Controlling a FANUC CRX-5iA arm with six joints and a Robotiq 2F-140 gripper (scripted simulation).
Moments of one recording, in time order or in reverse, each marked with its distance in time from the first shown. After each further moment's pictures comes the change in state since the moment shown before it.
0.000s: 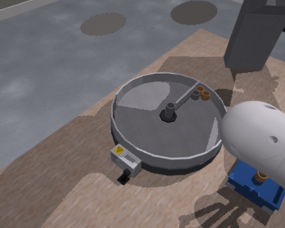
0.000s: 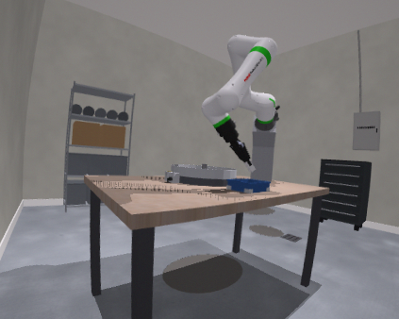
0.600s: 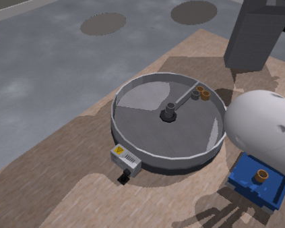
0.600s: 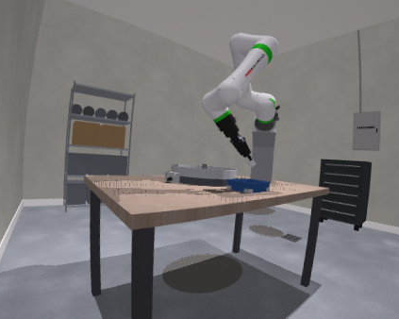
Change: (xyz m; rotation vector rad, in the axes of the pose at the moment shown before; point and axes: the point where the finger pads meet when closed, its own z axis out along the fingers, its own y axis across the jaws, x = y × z) arm -0.016 0.000 -0.020 0.000 0.000 0.000
